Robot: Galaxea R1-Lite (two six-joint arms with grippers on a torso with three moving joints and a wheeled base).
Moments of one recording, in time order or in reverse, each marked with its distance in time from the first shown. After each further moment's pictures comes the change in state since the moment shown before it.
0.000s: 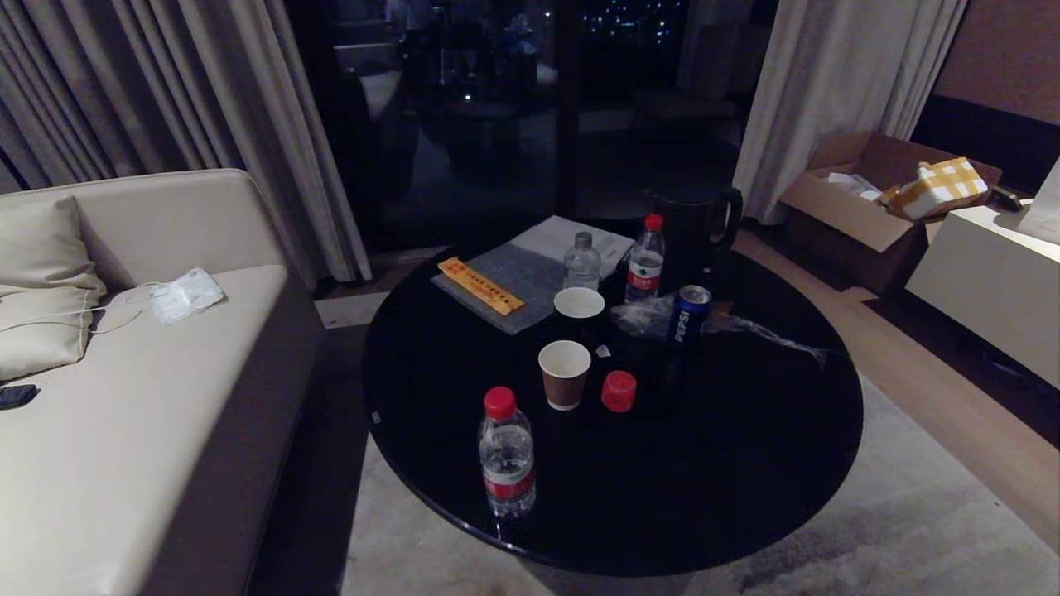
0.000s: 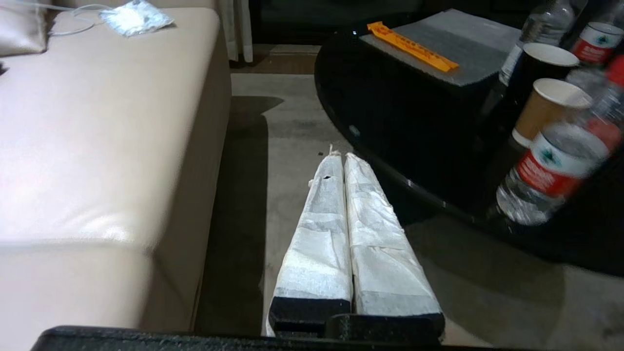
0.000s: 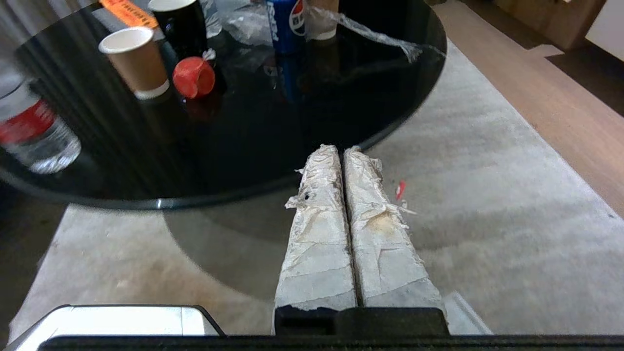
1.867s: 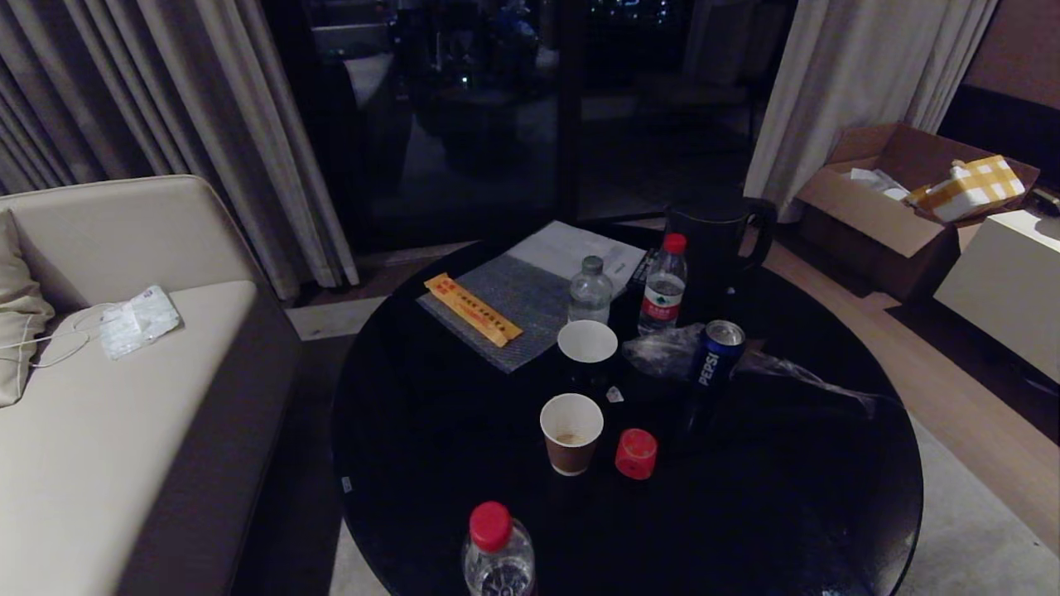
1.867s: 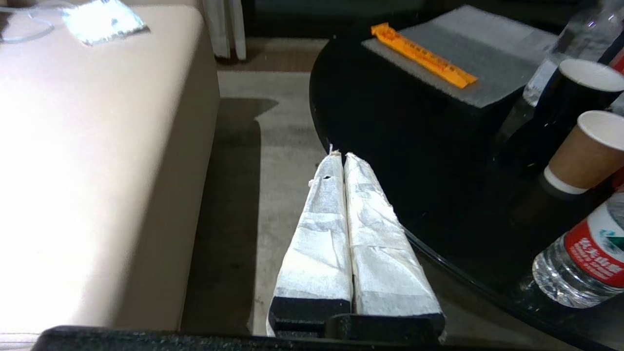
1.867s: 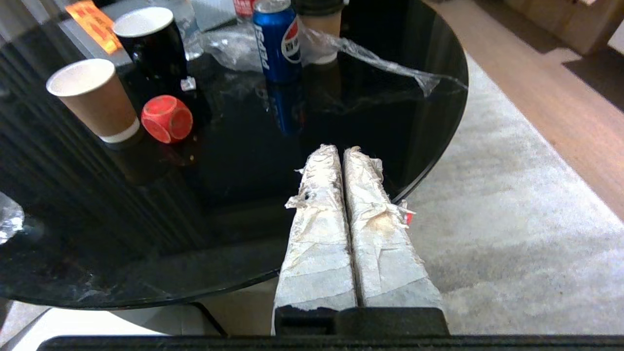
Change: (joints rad) left arm 0.000 0.000 0.000 0.000 0.001 -0.009; right arm 0.000 0.000 -0.001 0.000 0.000 0.000
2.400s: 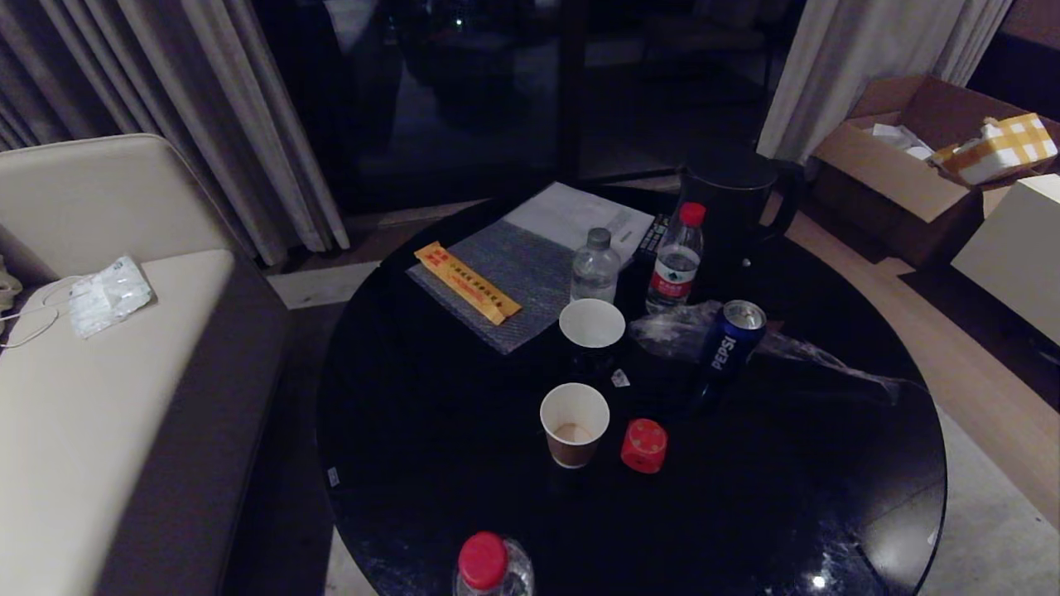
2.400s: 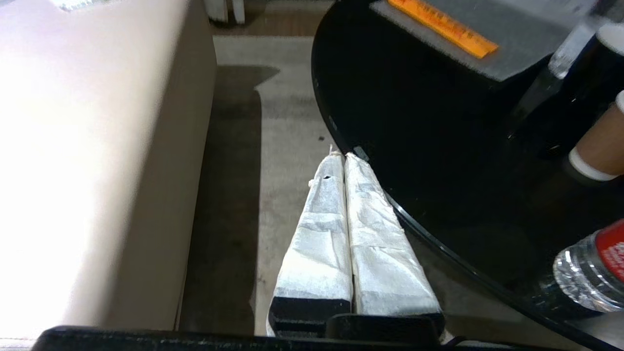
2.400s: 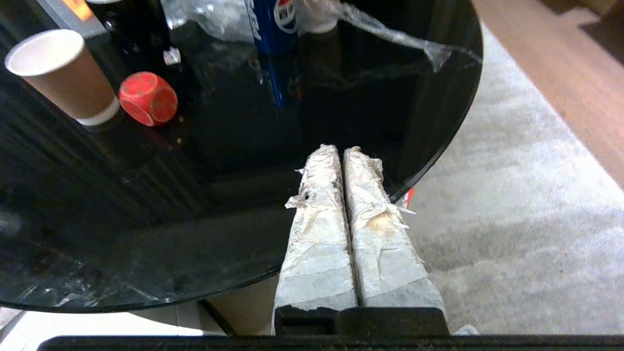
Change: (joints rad) left arm 0.000 0.000 0.000 0.000 0.000 0.000; right arm 0.000 0.000 0.000 0.000 0.001 -0.002
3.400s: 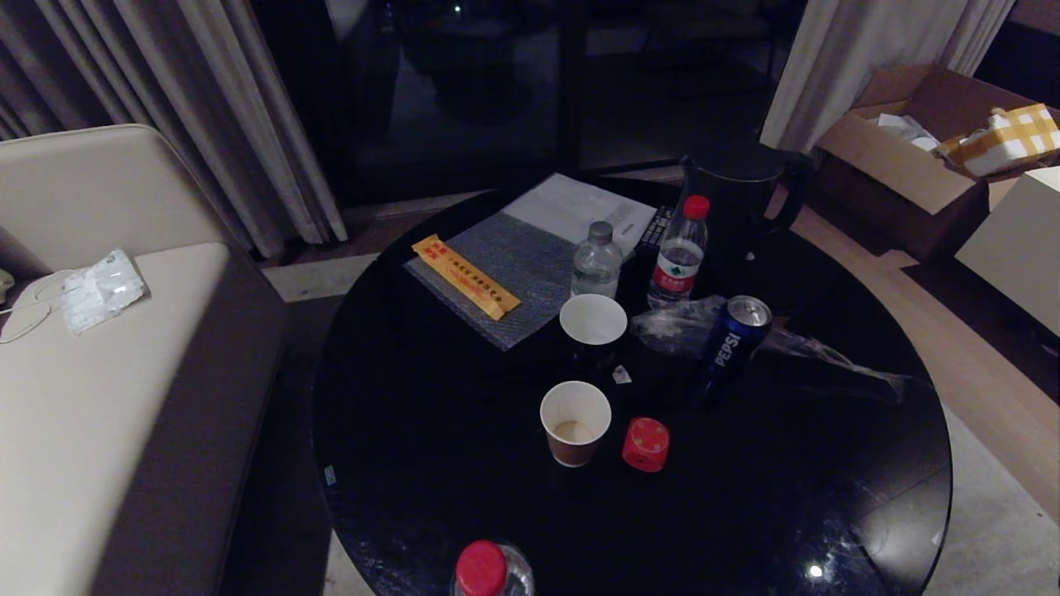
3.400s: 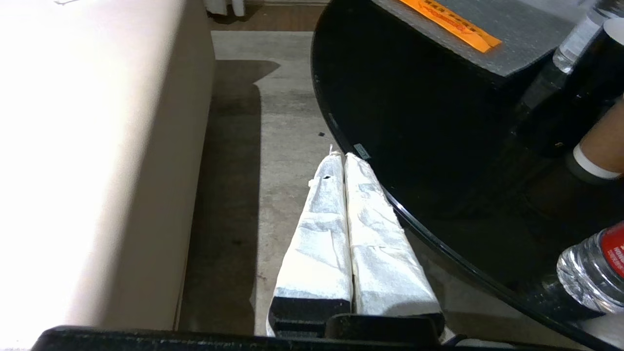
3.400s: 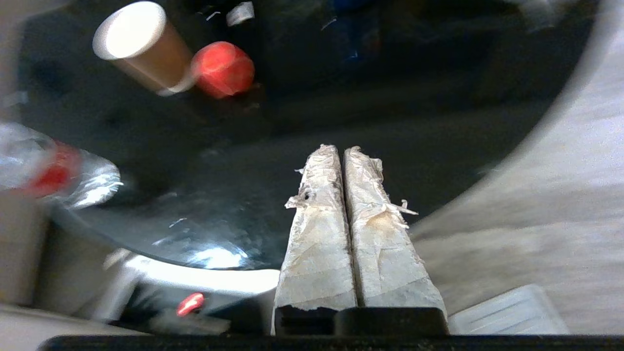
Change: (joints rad) left arm 0.000 0.000 0.000 -0.001 0.002 0.001; right arm 0.003 0.443 -0.272 0.014 0.213 0.087
